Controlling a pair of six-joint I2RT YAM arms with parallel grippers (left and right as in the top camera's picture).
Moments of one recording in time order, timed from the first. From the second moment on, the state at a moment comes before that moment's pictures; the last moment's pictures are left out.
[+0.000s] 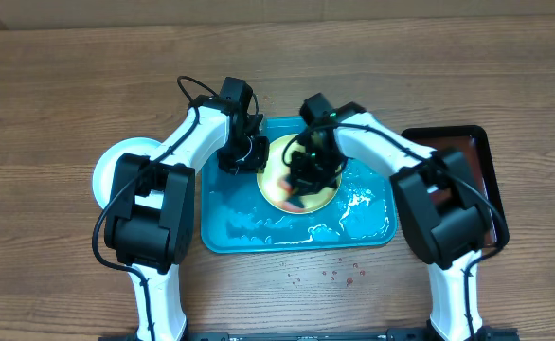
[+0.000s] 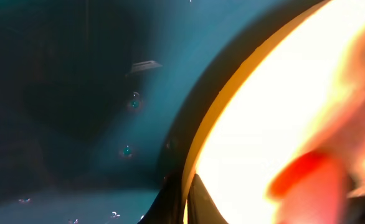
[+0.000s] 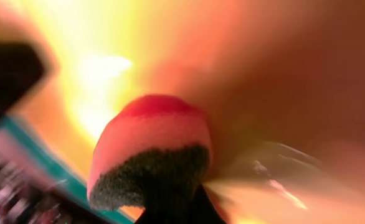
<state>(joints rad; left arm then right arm) -0.28 2.11 1.46 -0.86 0.32 -0.18 0.48 2.17 1.53 -0.97 -0.47 0.54</state>
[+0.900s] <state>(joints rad) -0.28 2.11 1.46 -0.87 0.33 -0.20 0.52 2.18 1.52 -0.66 -0.47 0.51</state>
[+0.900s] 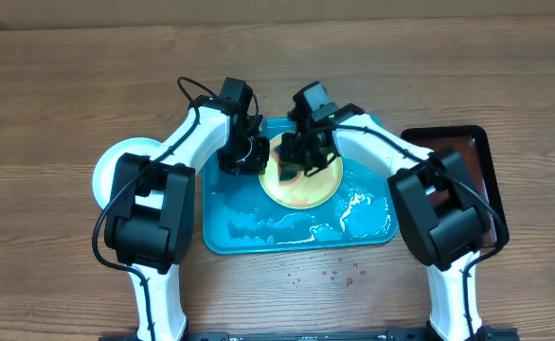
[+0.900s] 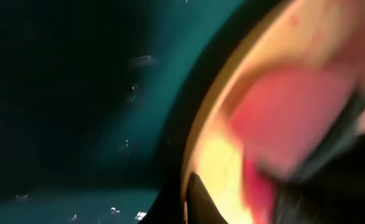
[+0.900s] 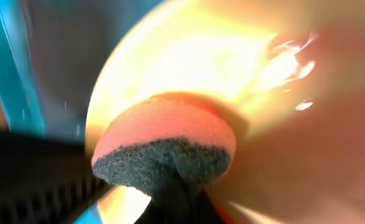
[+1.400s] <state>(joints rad) -0.29 2.09 1.46 -0.90 0.24 -0.20 0.26 1.91 1.48 -0.99 -0.19 0.49</state>
